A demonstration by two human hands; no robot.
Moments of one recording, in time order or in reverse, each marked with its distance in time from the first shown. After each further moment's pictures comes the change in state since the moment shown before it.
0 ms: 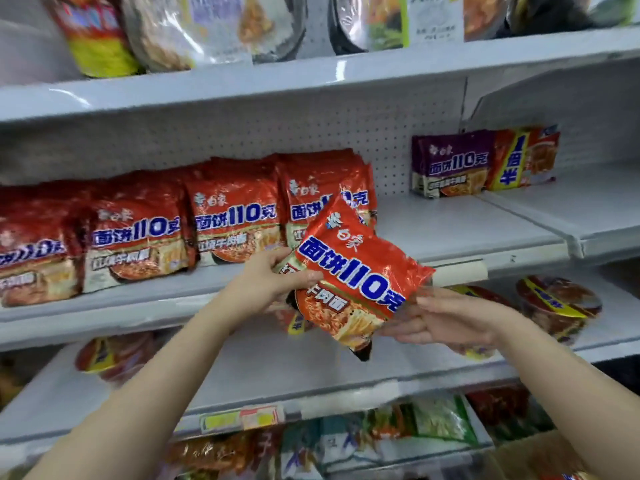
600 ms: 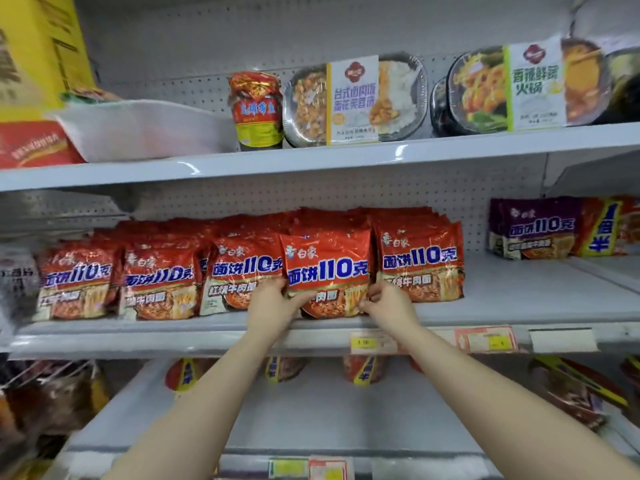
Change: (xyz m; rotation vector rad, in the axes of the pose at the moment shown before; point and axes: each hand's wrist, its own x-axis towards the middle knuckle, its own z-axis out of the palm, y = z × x) left_hand 0.002 -0.063 -0.128 0.561 0.679 0.022; right_hand 0.201 -0.045 0.144 -0.936 0.854 -0.273
